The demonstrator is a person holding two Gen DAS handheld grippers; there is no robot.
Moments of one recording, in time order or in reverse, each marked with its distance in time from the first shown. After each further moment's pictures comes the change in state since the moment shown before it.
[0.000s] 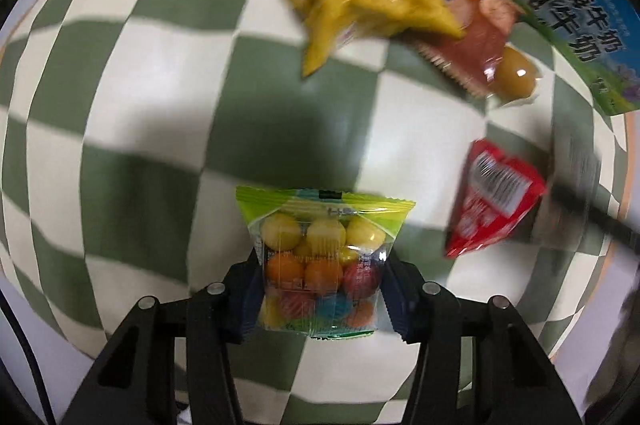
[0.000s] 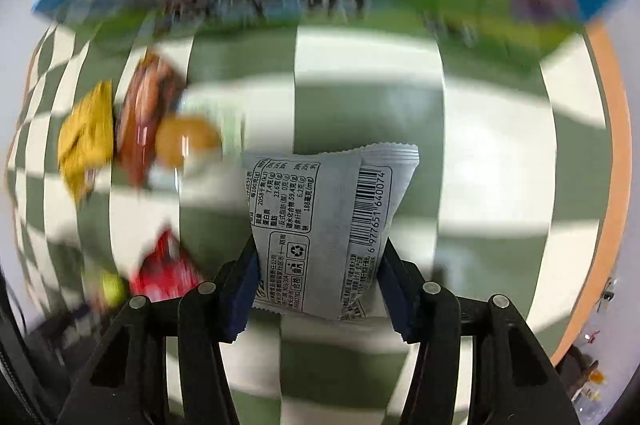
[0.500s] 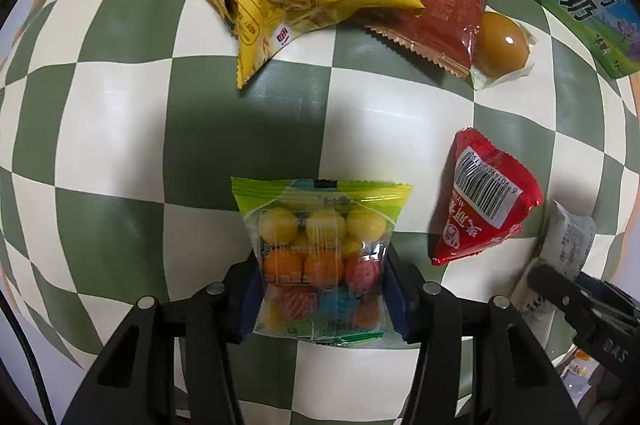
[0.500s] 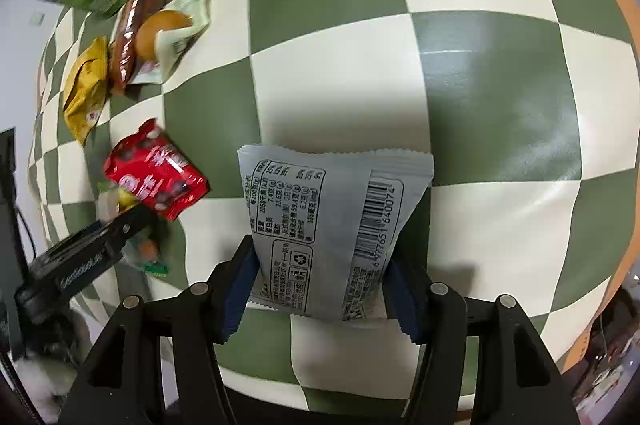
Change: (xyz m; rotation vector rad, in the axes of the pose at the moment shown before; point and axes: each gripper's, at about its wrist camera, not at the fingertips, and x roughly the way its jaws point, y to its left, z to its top) left arm 0.013 -0.038 -0.011 0.111 0.016 0.052; right arm 0.033 -0.031 -0.075 0.171 0.089 0.137
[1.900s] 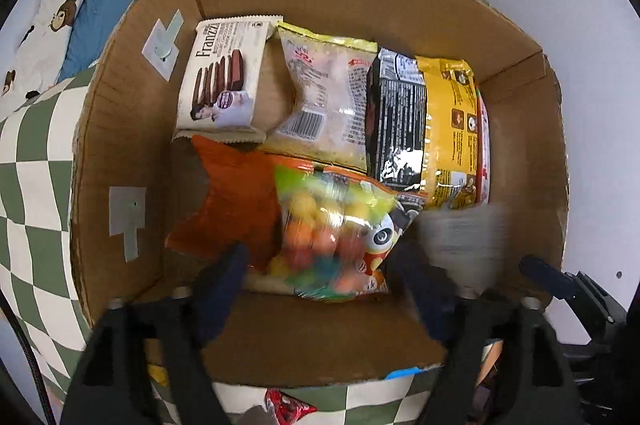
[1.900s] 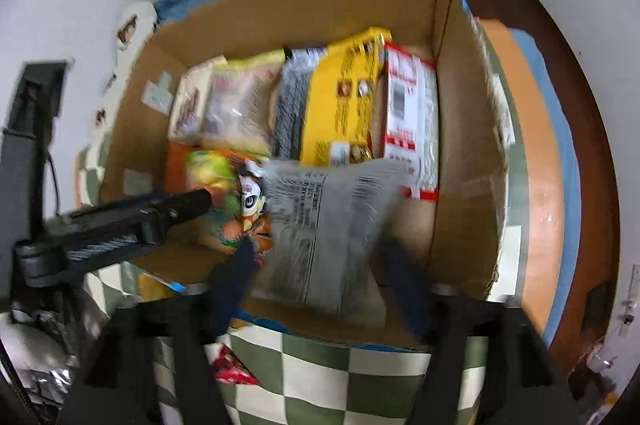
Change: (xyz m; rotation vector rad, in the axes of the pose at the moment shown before) left arm -0.115 -0.097 0.258 0.110 -0.063 -0.194; right arm -0.164 0.021 0.239 -0.123 -0.201 0.009
